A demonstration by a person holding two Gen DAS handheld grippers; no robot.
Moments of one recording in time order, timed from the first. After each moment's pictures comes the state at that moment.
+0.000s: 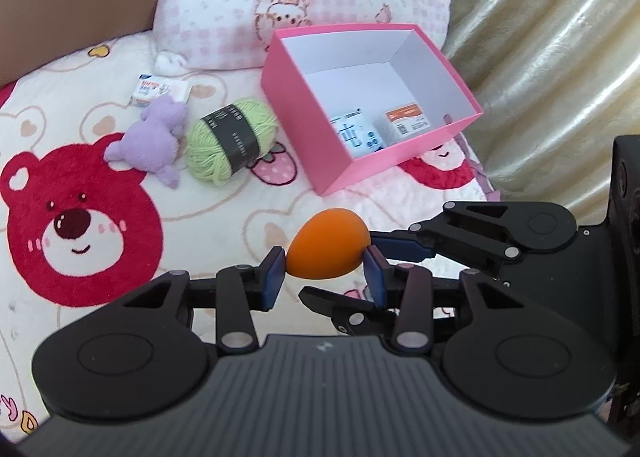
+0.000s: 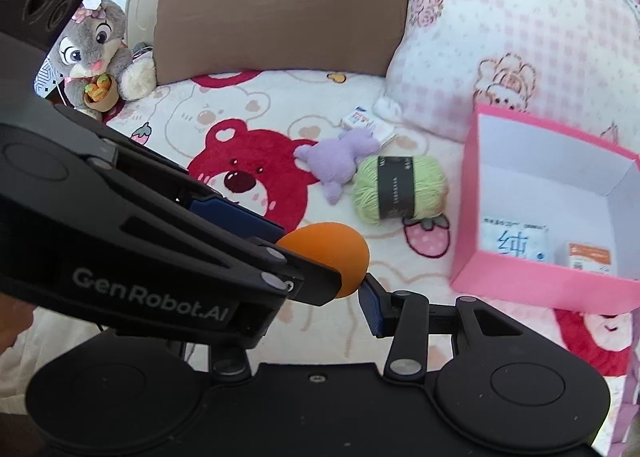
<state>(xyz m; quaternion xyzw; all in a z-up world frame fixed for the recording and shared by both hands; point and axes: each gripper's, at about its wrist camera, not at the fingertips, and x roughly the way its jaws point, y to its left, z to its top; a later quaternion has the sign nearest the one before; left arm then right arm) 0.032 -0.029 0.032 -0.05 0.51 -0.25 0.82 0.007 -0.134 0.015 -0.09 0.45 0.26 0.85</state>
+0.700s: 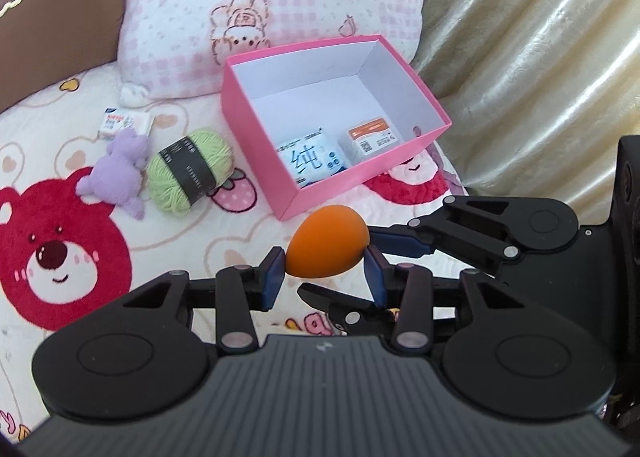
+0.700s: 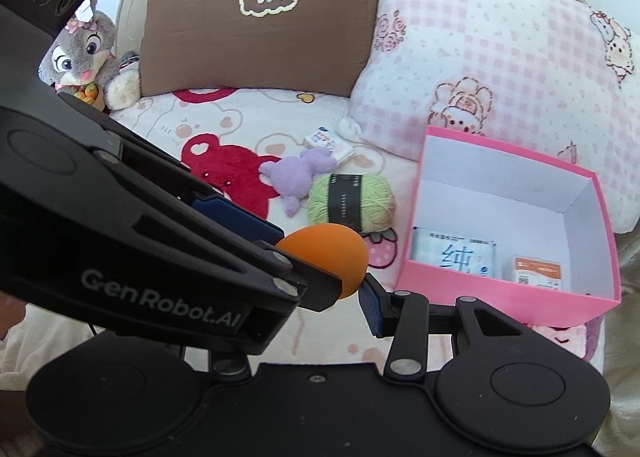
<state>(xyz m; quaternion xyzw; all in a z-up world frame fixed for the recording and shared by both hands) 0.037 -0.079 0.060 -0.04 0.50 -0.26 0.83 0.007 -0.176 0.043 -0.11 0.43 0.24 0.87</state>
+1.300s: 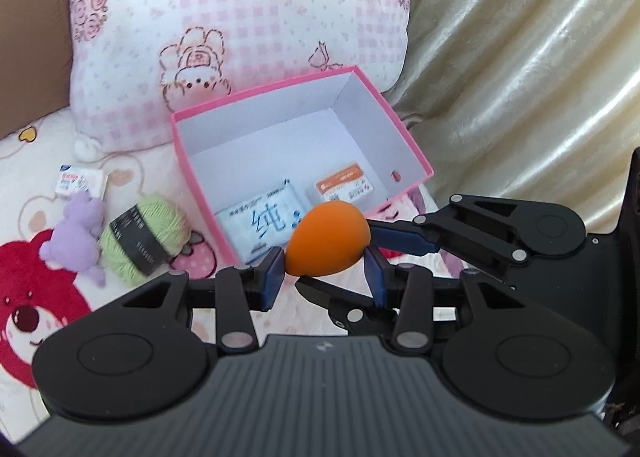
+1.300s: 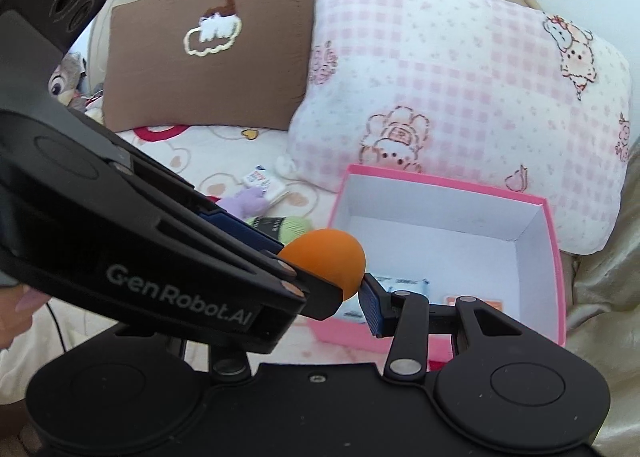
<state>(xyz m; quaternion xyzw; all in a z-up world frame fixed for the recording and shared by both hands) 0.109 -0.152 0.081 -0.04 0.50 -0.27 0.82 0.072 -0.238 0.067 -0.09 0.40 0.22 0.88</state>
